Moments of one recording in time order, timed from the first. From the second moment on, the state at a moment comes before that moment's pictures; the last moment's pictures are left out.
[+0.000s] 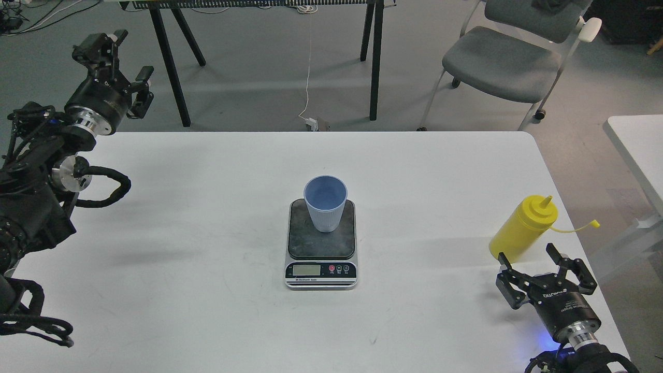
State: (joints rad) left arm -0.96 0.33 -0.45 -0.21 0.08 -0.49 -0.49; right arm -0.19 -0.40 1.13 1.17 0.54 0.49 0.03
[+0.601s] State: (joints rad) left arm -0.96 0.32 -0.46 -0.21 0.07 -0.49 -0.49; right arm -0.14 -0.74 1.18 1.07 0.45 0.49 0.01
